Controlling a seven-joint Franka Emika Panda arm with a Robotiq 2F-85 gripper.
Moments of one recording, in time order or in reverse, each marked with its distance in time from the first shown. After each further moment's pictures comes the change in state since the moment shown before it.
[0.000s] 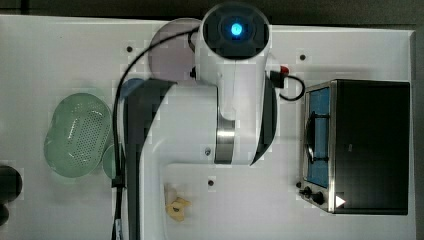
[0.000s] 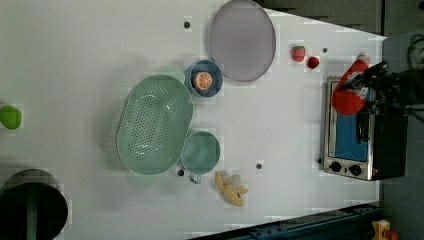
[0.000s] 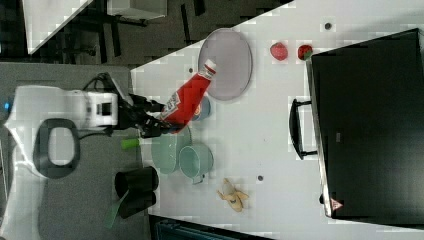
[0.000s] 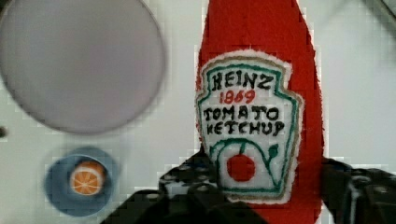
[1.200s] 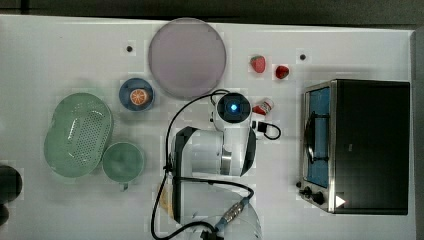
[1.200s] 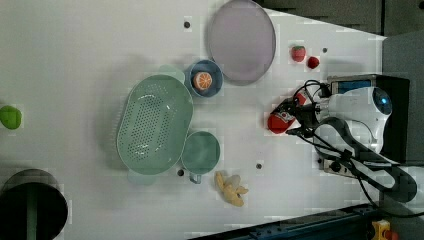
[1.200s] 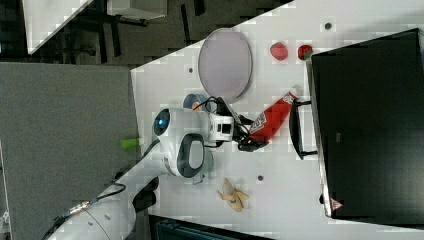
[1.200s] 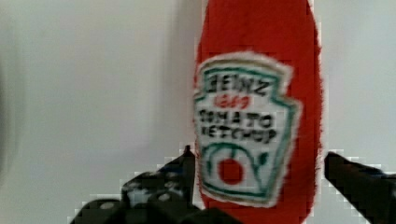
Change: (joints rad) arm -0.044 0.320 -0.008 -0.391 0.006 0.679 0.019
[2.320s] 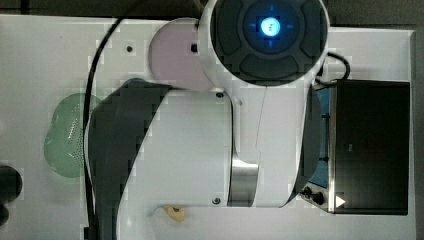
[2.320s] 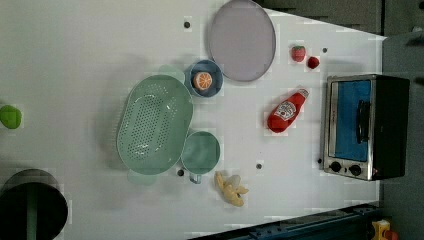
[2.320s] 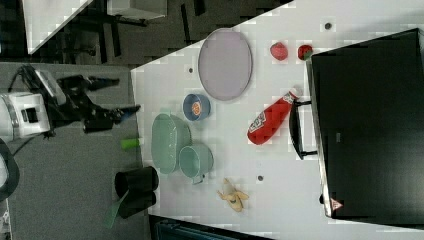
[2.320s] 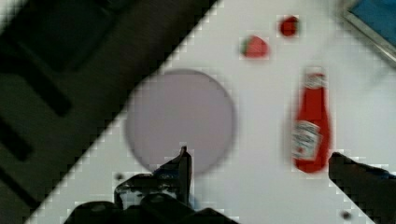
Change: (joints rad) arm 0.027 -0.389 0.014 0.628 -0.027 -0.727 0.021
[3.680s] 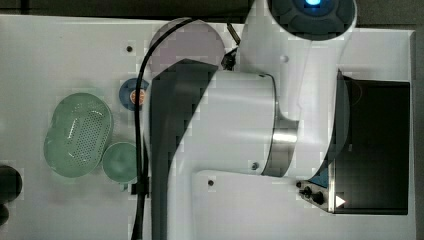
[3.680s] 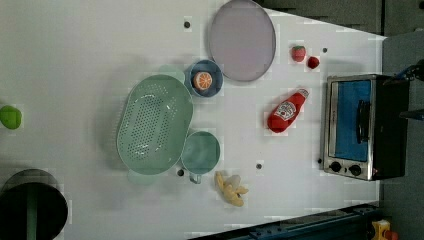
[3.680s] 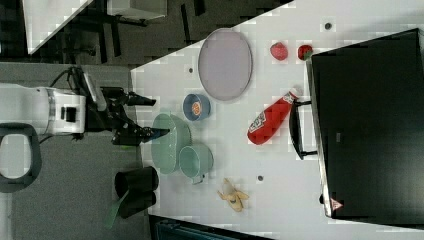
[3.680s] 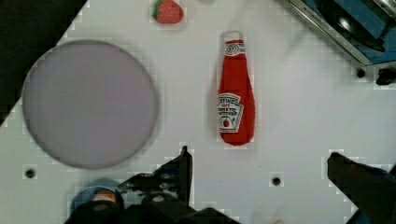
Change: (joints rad) arm -0.042 0.061 -0.031 0.006 -0.007 -0.173 0.002
